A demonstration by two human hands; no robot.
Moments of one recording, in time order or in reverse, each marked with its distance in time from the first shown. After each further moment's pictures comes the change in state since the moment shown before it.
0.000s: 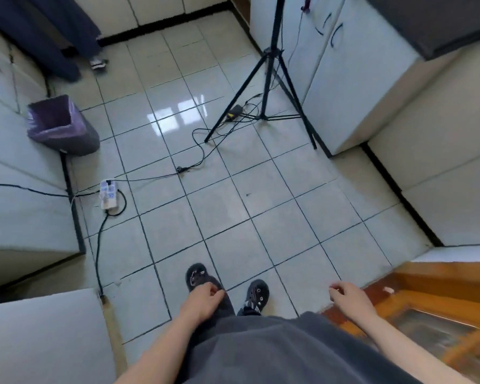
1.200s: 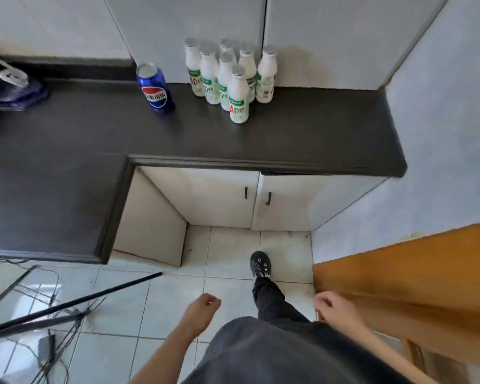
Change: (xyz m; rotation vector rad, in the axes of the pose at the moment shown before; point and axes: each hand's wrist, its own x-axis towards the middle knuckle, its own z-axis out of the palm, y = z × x) left_hand 0.216 0.768 0.089 0.636 -0.370 0.432; right_hand 0.213 0.259 -0.376 0.948 0.353 0.504
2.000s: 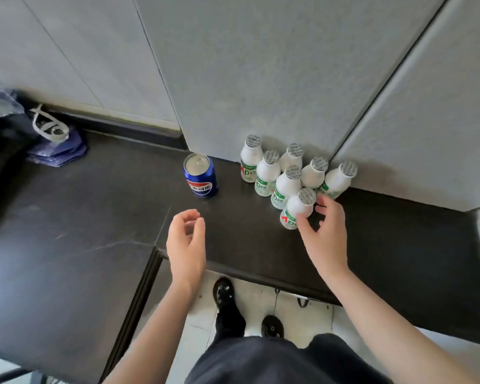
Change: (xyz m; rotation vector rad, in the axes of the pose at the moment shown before) left_hand 0.076 0.244 -0.271 -0.720 0.884 0.440; right_hand 0.165 -0.401 -0.136 0.310 0.545 -0.656
